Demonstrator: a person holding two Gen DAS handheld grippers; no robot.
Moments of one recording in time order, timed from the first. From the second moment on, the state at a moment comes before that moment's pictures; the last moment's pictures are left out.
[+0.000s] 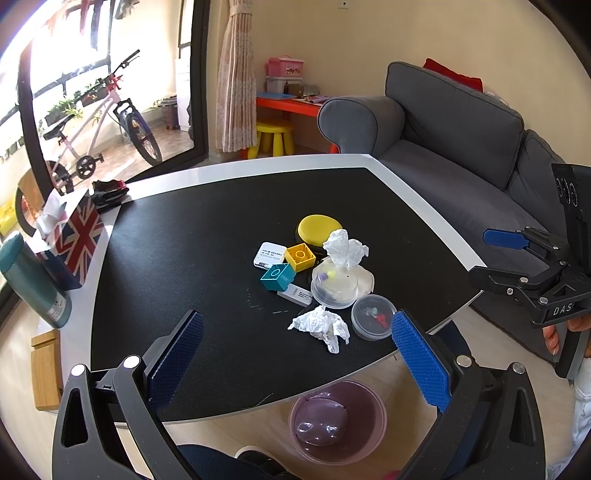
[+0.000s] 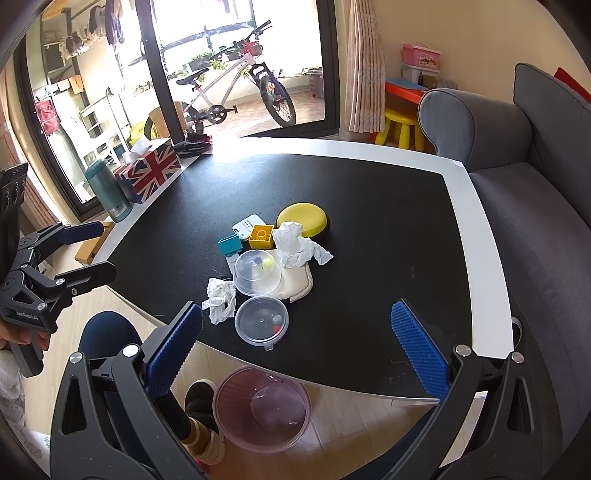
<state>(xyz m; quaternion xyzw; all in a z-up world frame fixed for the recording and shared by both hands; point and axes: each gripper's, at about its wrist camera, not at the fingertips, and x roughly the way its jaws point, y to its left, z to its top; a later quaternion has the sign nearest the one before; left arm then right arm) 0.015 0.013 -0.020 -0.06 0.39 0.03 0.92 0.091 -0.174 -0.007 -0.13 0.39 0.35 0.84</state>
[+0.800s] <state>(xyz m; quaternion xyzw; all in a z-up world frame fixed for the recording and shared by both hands) 0.020 0.030 -0.042 -0.08 0.41 0.05 0.91 0.118 -0.095 -0.097 -0.24 0.49 0.39 0.75</state>
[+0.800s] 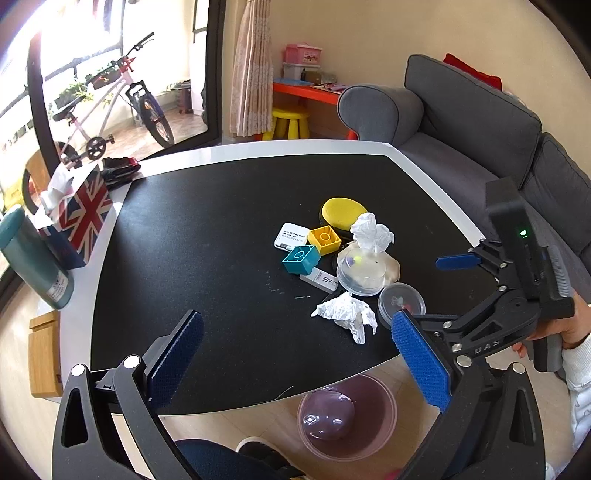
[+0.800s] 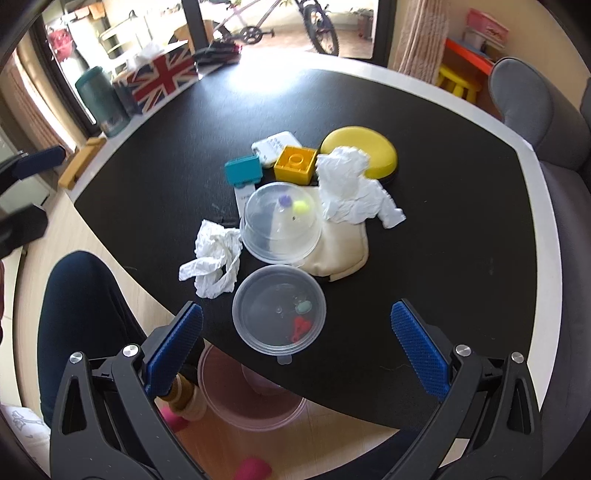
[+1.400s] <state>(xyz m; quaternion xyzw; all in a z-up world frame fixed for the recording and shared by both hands) 0.022 0.031 -0.053 -0.09 0.42 0.05 0.90 0.120 -0.077 -0.125 -0.26 0.51 0.40 0.71</state>
